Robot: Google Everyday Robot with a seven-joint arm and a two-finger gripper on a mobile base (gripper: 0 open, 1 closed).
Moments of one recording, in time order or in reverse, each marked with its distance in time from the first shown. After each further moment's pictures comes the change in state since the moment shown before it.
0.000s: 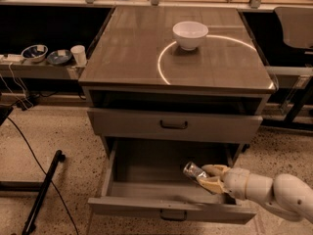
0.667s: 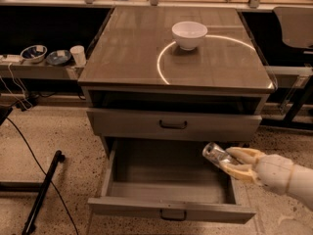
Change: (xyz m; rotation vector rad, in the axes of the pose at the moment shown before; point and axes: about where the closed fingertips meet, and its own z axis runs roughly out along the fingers) arm -0.122 0.008 -0.116 0.093 -0.139 -0.170
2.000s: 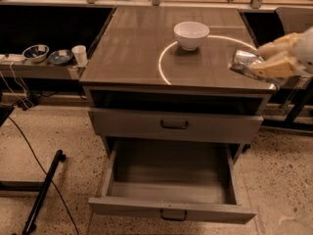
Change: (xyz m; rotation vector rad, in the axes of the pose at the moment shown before) arm -0.243 -0.146 -0.031 0.027 0.308 -0.240
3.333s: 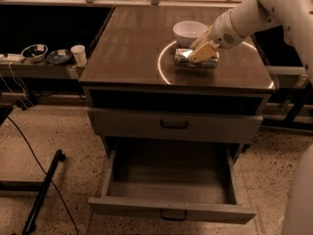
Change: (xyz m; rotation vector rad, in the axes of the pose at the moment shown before) arm -0.039 -0.031 0.193 -0.266 0.134 0.008
